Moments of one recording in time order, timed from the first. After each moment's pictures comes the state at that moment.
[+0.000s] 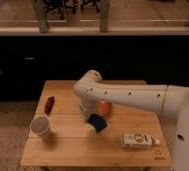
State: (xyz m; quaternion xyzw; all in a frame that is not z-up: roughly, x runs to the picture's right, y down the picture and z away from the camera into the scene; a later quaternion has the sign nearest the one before) arm -0.024 0.138 0.746 -0.15 -0.30 -0.82 0.47
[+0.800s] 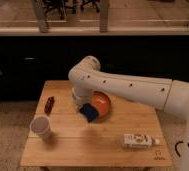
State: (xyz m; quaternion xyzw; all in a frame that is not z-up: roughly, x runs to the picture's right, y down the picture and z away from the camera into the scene) arm -0.072 0.076 0.704 -0.07 -0.30 -0.83 0.46
